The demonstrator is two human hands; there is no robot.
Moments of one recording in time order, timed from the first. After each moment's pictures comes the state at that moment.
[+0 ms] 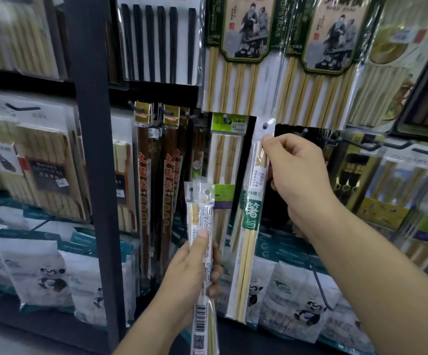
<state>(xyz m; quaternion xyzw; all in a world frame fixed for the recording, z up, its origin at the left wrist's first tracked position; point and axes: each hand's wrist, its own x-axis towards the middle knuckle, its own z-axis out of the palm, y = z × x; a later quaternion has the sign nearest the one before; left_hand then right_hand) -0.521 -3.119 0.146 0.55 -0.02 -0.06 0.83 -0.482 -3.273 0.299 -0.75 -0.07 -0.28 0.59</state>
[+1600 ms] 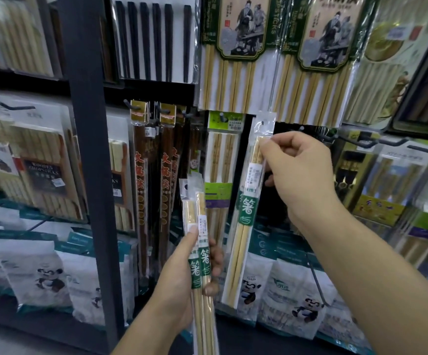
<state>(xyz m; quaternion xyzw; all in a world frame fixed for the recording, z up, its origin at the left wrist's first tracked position) -0.527 -3.117 0.151 0.44 -0.03 -0.11 0.89 -0.494 -3.274 0.298 -0.73 -0.08 -0.32 0.60</state>
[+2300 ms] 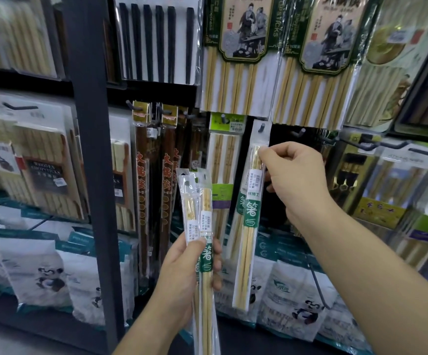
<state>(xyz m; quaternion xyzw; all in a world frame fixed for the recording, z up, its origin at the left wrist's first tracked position) -0.527 -3.119 0.150 0.49 -0.04 0.00 0.87 -0.479 -3.277 0.294 -0.76 -0.02 -0.29 0.58</state>
